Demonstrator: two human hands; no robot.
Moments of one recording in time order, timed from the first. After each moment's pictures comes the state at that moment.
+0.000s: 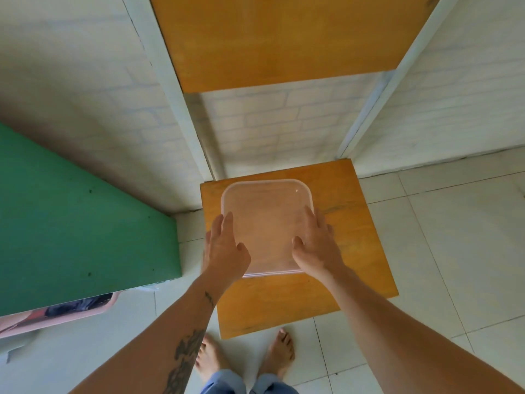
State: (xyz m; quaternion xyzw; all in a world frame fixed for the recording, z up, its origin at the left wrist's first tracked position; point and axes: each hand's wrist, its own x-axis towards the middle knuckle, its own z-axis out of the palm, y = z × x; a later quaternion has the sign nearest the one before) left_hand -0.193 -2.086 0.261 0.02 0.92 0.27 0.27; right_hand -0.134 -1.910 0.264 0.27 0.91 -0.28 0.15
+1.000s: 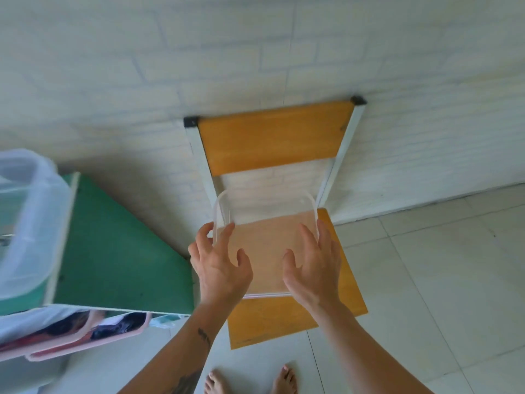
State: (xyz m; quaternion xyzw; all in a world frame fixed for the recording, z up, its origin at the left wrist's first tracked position) left_hand -0.161 -2.094 0.449 0.06 0.94 0.34 -0.05; right_hand -0.095 -1.946 0.458 0.28 0.92 -0.28 -0.06
